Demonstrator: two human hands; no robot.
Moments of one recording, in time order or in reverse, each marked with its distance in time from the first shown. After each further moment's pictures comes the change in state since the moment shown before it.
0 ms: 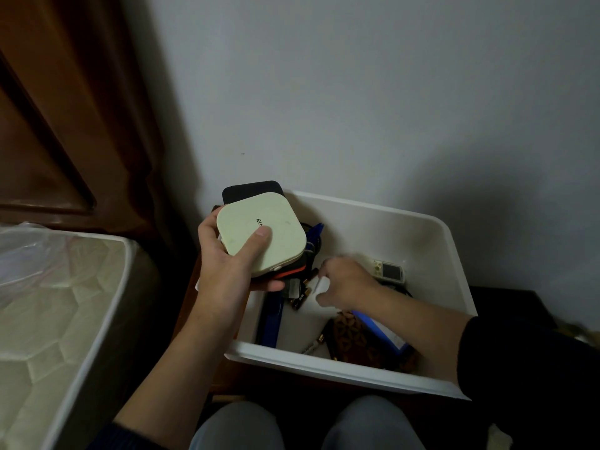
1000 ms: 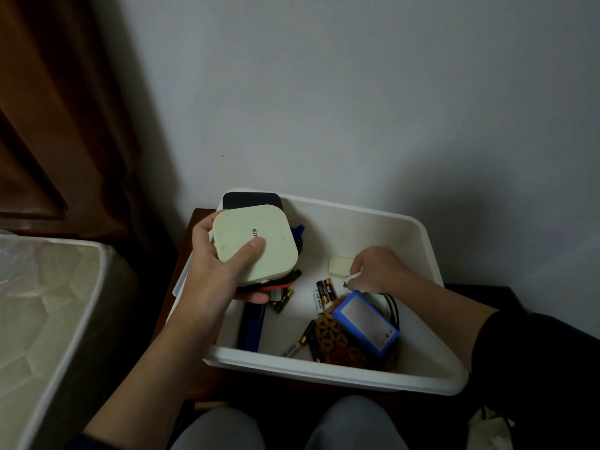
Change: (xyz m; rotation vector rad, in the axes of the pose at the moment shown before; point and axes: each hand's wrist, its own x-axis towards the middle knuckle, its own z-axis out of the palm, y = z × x) left_hand 0.003 -0.007 0.001 0.063 -0.121 -0.009; right_hand -0.006 0.081 -0.038 -0.052 0.084 0.169
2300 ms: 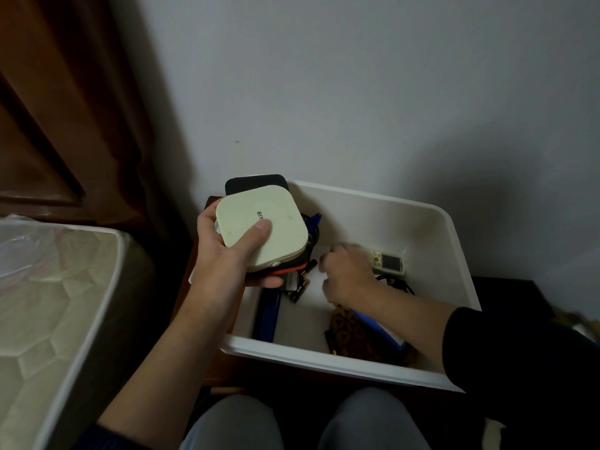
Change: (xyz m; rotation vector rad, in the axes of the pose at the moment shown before) left_hand -0.004 0.010 0.002 -0.062 0.094 -0.039; right_hand -0.007 -0.082 0.046 -0.311 0.053 -0.231
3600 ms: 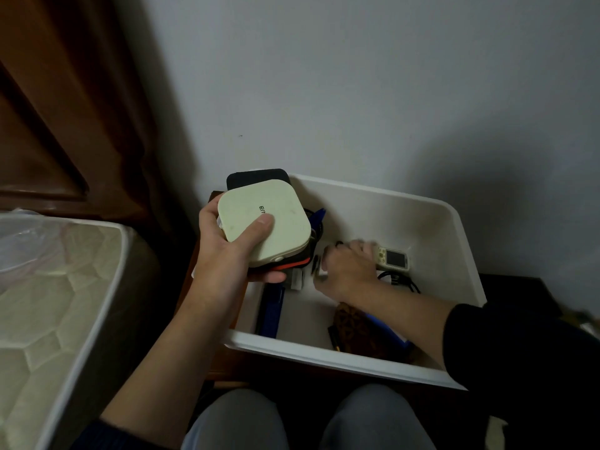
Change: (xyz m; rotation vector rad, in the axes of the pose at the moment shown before) left_hand 0.002 -0.002 -0.004 0.011 0.003 -0.018; right_hand -0.002 -0.008 0.002 0.083 0.027 0.071
